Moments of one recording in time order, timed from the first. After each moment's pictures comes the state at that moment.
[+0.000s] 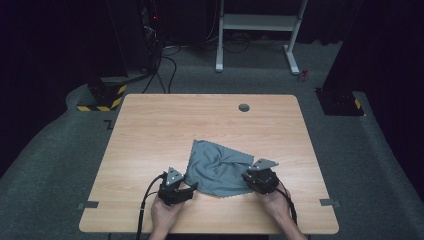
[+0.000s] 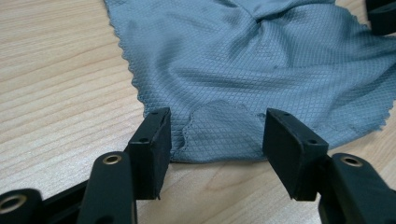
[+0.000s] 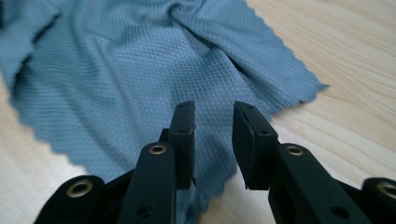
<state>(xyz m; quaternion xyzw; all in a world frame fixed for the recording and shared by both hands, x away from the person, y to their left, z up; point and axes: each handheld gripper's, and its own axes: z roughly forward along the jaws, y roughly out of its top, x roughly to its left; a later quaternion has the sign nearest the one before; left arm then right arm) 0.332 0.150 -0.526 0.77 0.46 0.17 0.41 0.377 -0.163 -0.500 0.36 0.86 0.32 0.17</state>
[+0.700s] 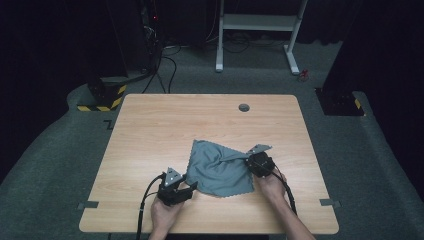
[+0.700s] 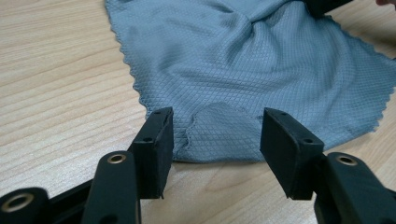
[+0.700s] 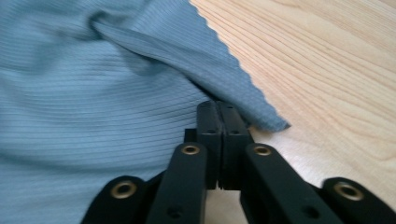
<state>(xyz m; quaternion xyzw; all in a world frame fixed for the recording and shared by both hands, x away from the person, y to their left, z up) 0.330 0.154 -0.525 0.76 0.45 0.17 0.43 0.431 -0.159 -0.507 0.38 0.86 0.29 0.18</state>
